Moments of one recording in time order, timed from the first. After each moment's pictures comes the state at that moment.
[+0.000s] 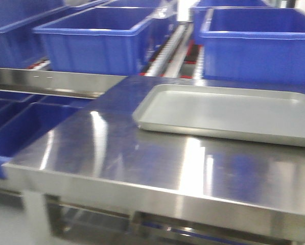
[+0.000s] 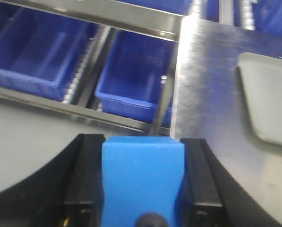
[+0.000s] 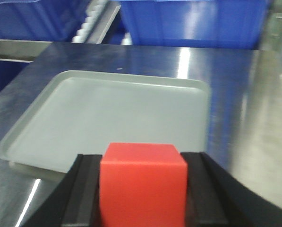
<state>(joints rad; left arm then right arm) -0.22 0.72 -0.66 0.07 0.48 -0.27 0.11 0.64 -0.57 0.02 0.37 0.18</state>
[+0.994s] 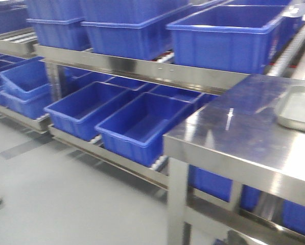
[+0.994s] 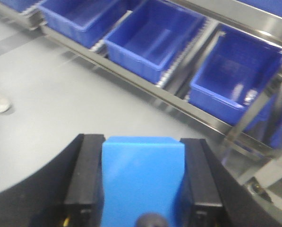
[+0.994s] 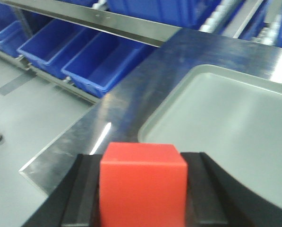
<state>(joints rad) -0.22 0.72 -0.66 0.07 0.48 -0.27 0.11 0.64 -0.57 0.02 0.37 0.18</state>
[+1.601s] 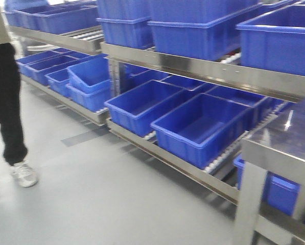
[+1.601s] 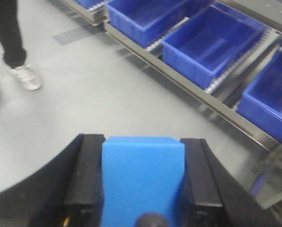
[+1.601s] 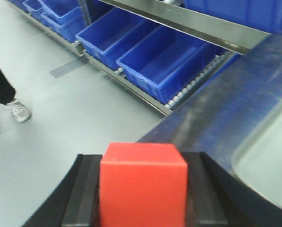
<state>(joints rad) -0.22 0.72 -0.66 0.07 0.48 -0.27 0.11 0.64 -0.57 0.02 0.37 0.18</state>
